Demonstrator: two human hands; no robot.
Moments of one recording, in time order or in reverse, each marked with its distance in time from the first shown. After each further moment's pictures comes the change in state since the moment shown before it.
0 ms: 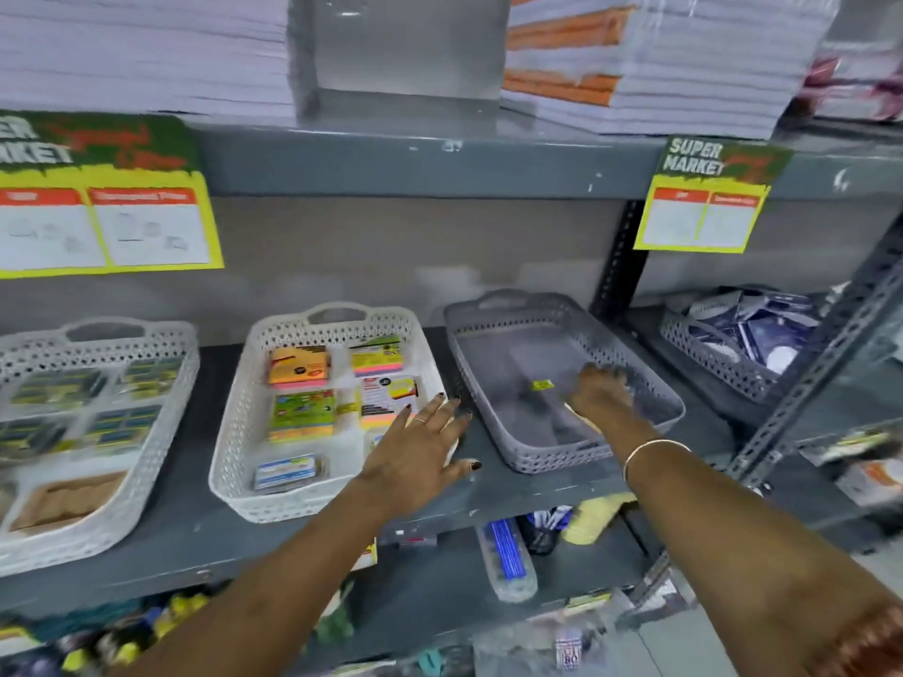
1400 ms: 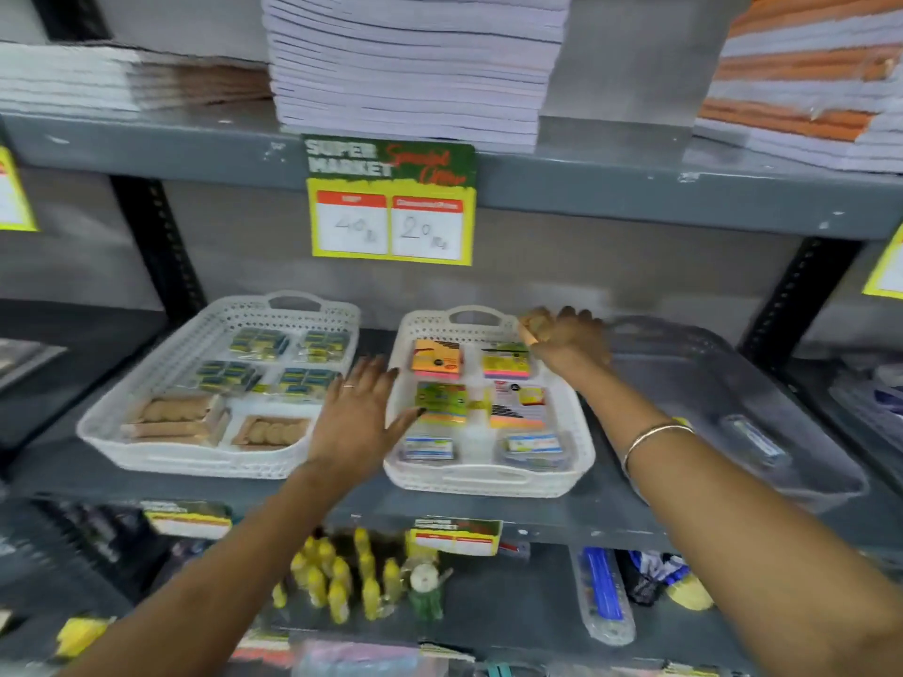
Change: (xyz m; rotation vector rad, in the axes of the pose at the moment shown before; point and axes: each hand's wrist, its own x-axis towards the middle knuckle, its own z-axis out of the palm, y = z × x) left_hand -0.130 -0.127 -0.028 -0.079 0.318 -0.587; right_hand -0.076 -0.203 -0.048 0.210 0.111 -0.361
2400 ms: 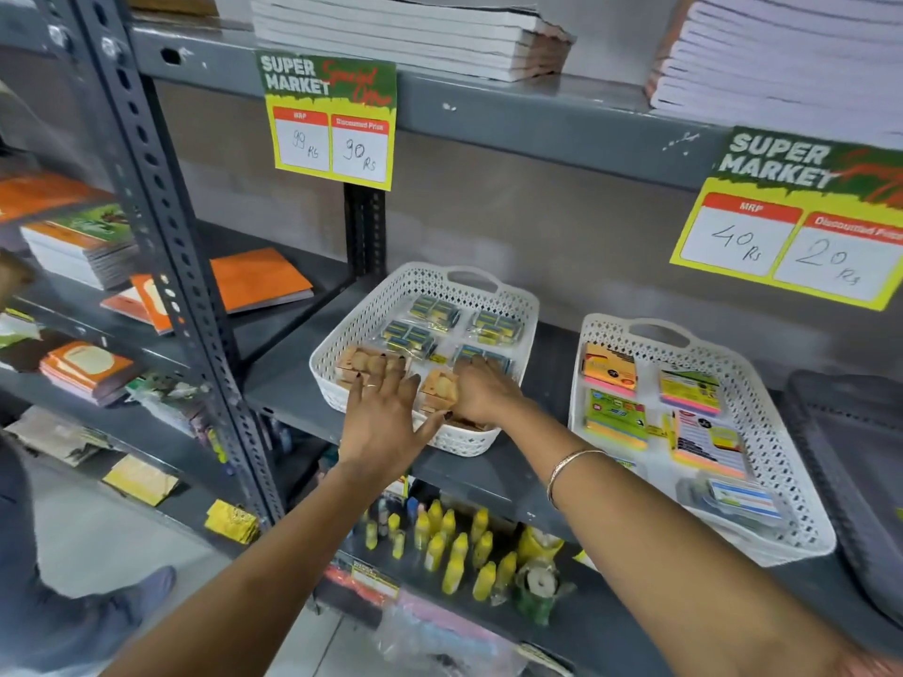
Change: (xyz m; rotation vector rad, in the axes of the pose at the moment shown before) left_hand -0.073 -0.161 -0.011 0.094 0.010 -0.345; right_hand -0.118 -0.248 0.145 -0.156 -0.425 -0.726
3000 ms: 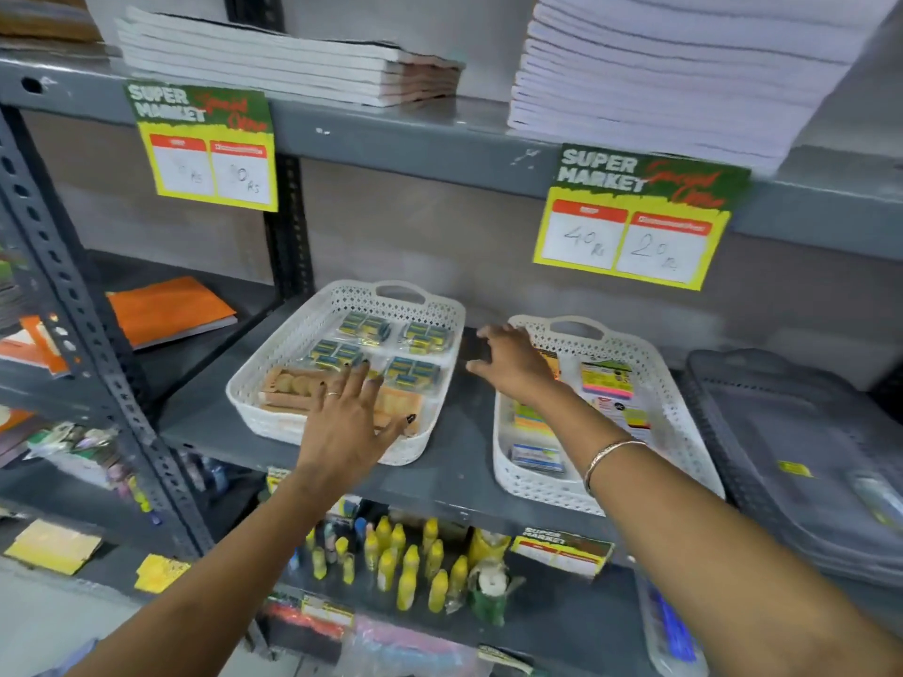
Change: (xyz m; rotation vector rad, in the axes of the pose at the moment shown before) left_hand 0.009 0.037 -0.013 -0.078 -0.017 0.078; right_hand -0.037 0.096 -0.055 0.152 0.276 0.153
